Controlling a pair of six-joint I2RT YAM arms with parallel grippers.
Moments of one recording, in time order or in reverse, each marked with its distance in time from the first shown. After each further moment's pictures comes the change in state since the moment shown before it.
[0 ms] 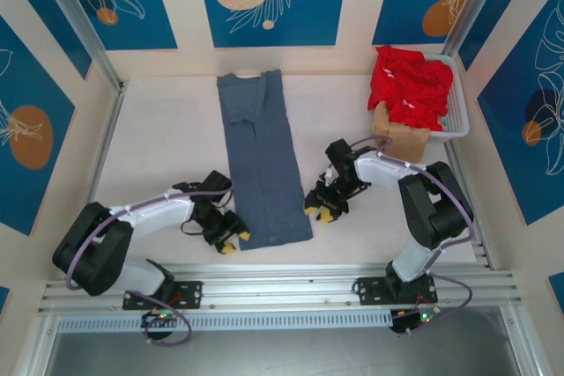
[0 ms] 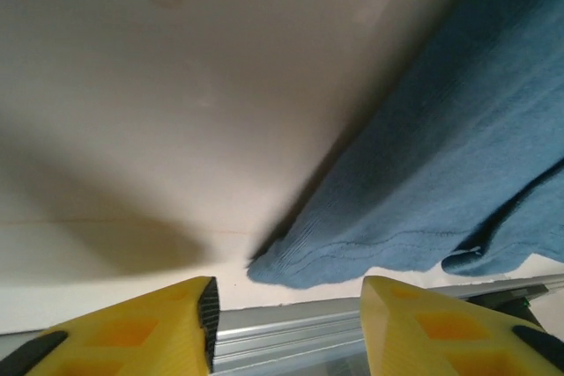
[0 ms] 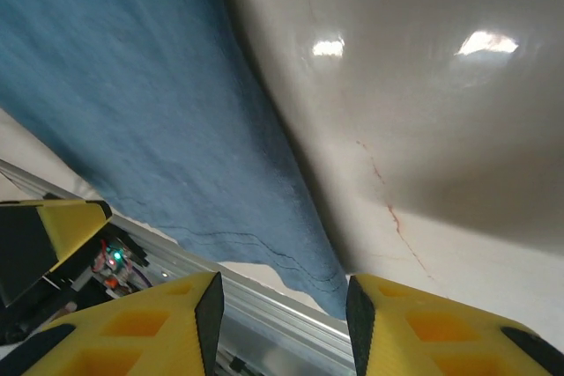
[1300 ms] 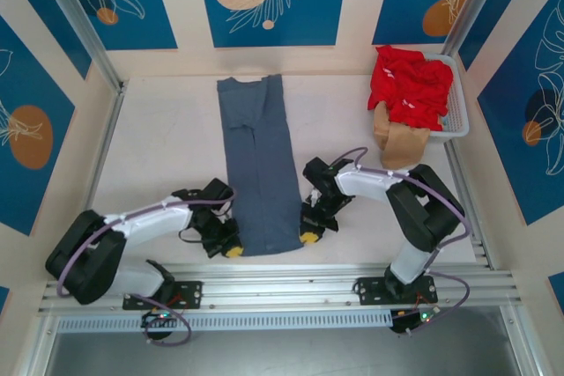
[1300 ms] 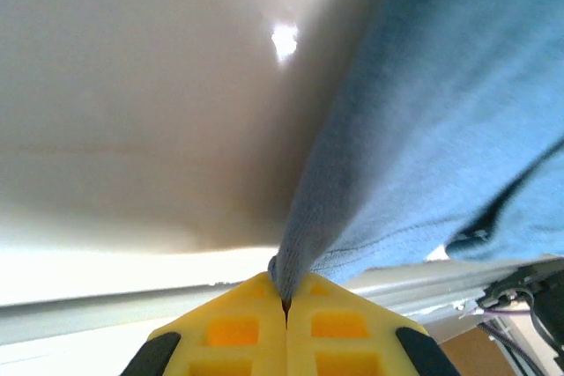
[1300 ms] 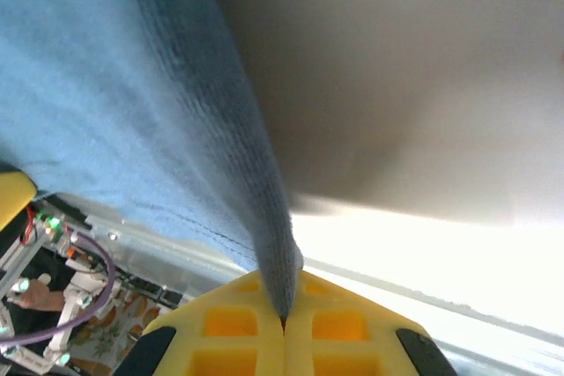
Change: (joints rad) left arm -0.044 -0.101 -0.051 -0.050 0.006 0.052; right arm 0.218 -0.010 -0.027 -0.060 -0.005 0.166
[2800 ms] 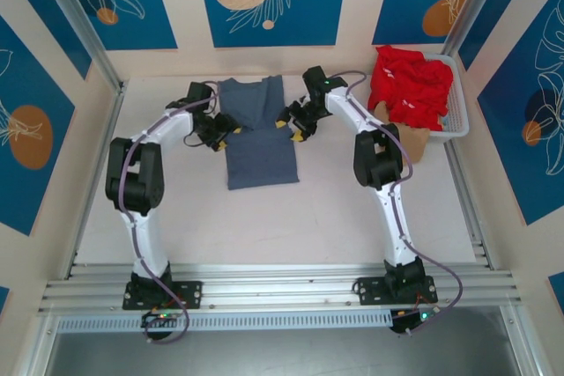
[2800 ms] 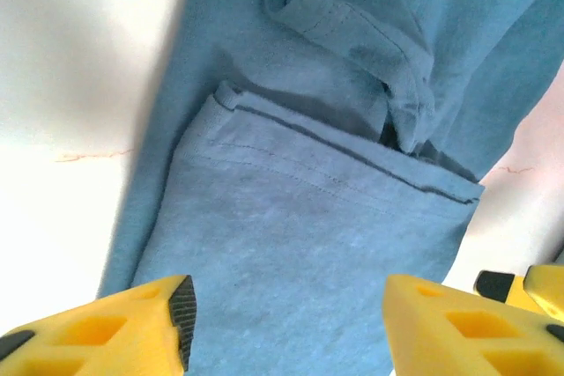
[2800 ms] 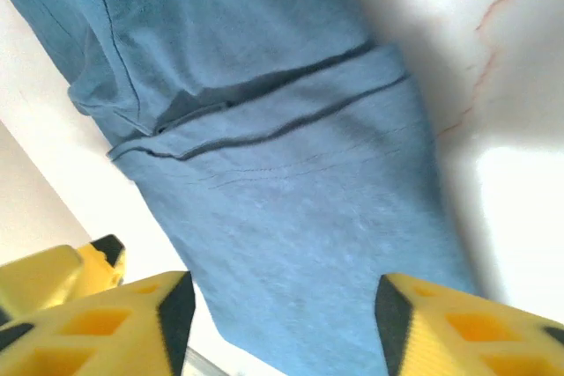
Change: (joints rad) left arm 0.452 0.702 0.953 0.063 -0.169 0.257; right arm -0.314 0.796 1.336 -0.159 0.072 0.006
